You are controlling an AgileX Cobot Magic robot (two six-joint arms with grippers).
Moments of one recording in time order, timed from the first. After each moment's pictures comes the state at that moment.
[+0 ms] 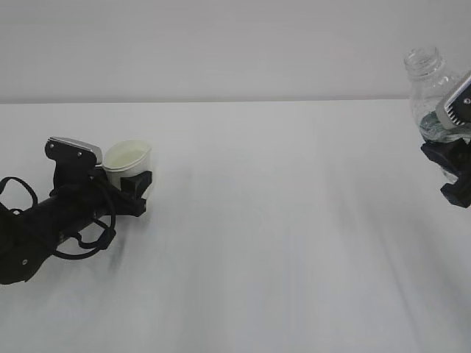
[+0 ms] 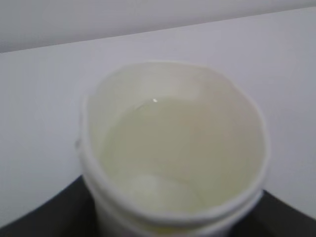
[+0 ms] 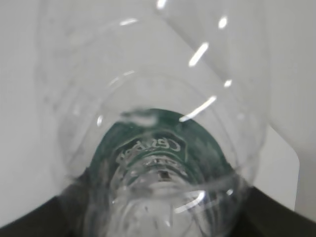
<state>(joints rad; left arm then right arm) -0.26 2.24 -0.77 0.18 -1.14 -0.07 0.12 1.22 -0.61 -0.88 0.03 0.12</state>
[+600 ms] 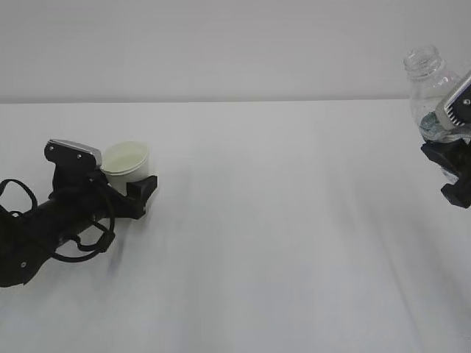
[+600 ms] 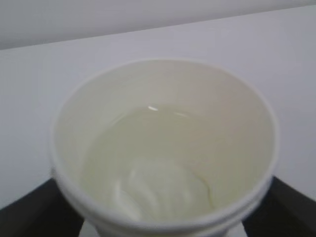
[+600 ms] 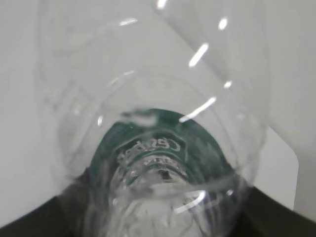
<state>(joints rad) -0.26 2.24 -0.76 0.18 -1.14 -0.07 0.12 1.22 -0.61 -0.88 0.03 0.12</state>
